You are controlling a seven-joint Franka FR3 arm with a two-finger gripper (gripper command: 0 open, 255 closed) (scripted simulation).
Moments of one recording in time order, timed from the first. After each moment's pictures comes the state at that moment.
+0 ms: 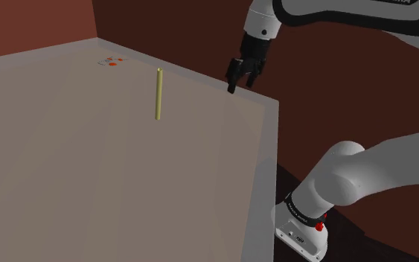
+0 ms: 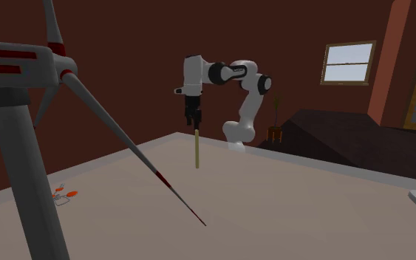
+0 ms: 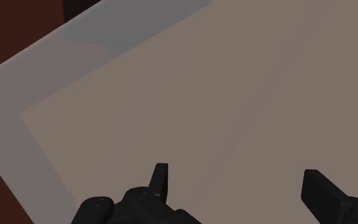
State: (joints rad) arm 0.07 -0.59 0.16 -2.24 0.05 1.67 0.20
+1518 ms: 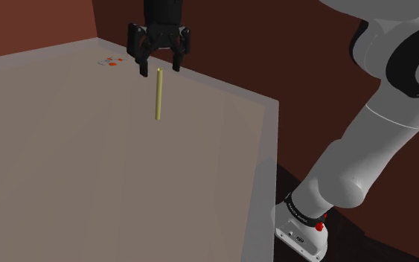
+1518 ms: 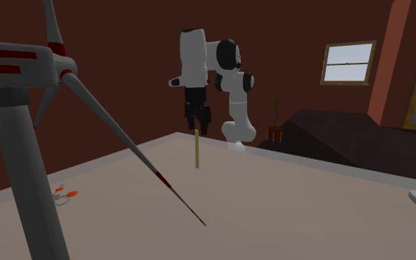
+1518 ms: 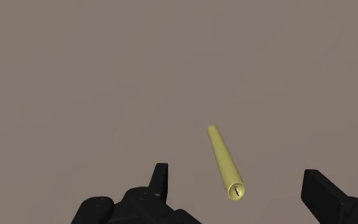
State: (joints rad) arm 0.20 0.06 0.46 -1.49 0.00 1.51 0.59
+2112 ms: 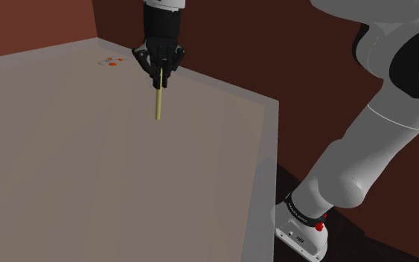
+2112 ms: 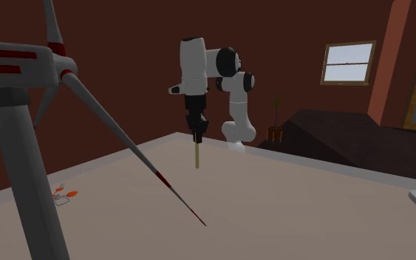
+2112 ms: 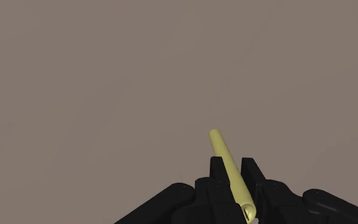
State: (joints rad) arm 0.20 0.04 0.45 -1.57 0.01 1.58 0.58
